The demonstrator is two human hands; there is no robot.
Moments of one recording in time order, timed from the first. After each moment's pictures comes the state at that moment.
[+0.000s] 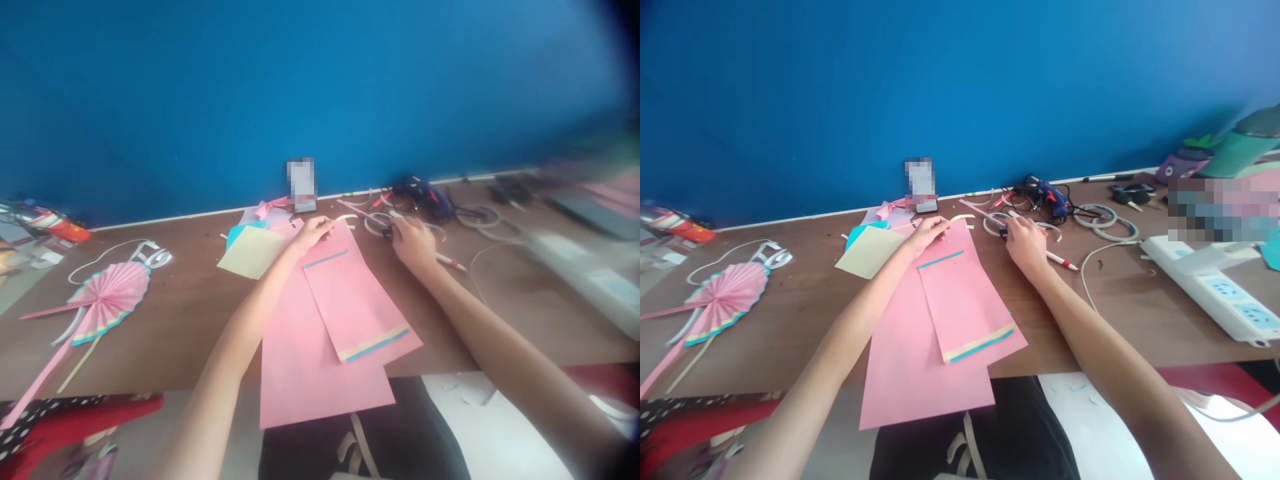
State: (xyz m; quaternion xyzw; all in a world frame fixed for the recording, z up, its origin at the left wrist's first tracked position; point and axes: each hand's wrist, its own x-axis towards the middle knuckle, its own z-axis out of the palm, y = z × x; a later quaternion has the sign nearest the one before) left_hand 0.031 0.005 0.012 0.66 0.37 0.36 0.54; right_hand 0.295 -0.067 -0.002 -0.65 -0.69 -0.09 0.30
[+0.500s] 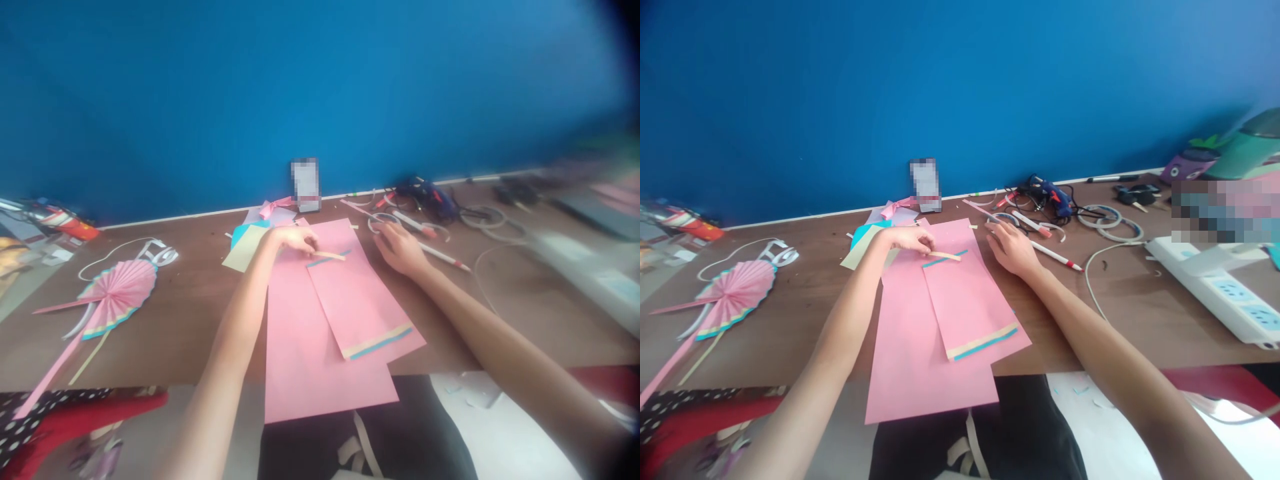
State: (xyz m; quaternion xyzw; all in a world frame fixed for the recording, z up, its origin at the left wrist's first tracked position) left_hand -0.025 0.014 0.057 0.79 0.39 0.03 0.48; right_hand 0.273 -0.074 -0.002 -0.49 -0.80 -0.01 0.34
